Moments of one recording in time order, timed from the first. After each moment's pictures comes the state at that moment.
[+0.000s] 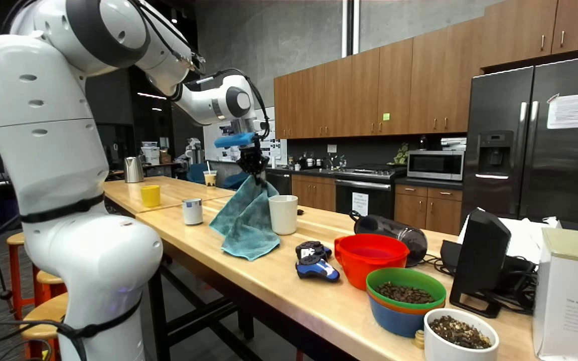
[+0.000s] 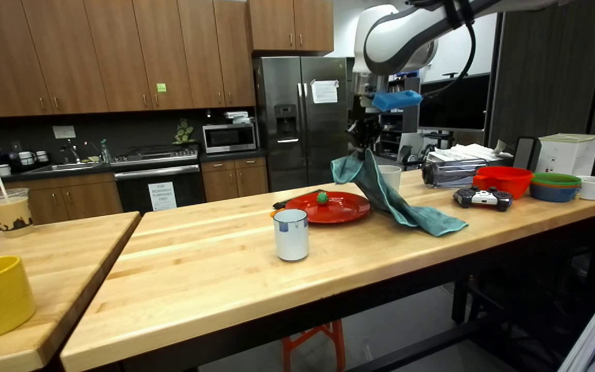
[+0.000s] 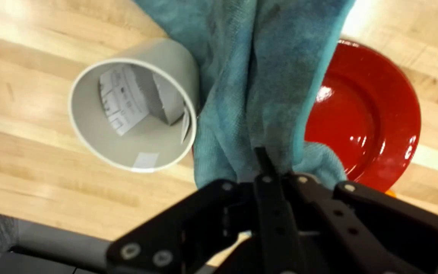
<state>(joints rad) 0.05 -0.18 0.11 -2.06 -0.08 2.08 0.17</state>
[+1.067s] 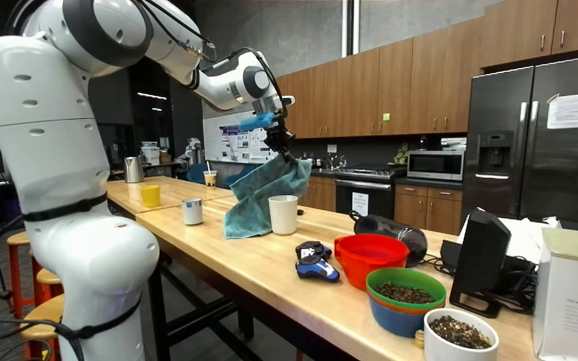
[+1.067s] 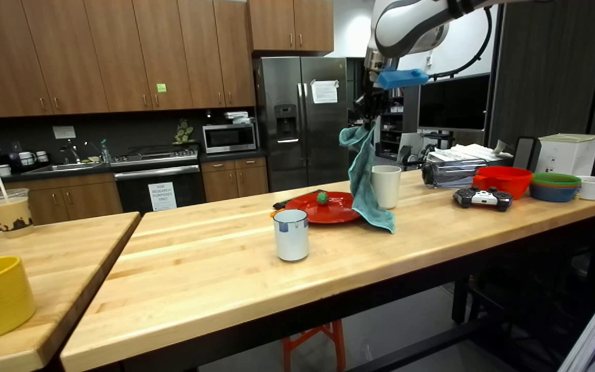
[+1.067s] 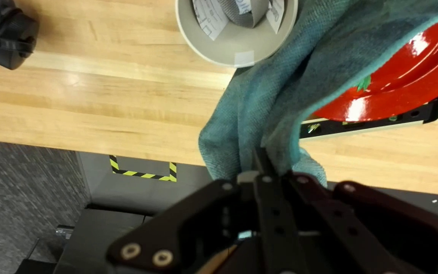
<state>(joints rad) -0.02 -0.17 0.04 -1.93 -0.14 2.15 0.24</state>
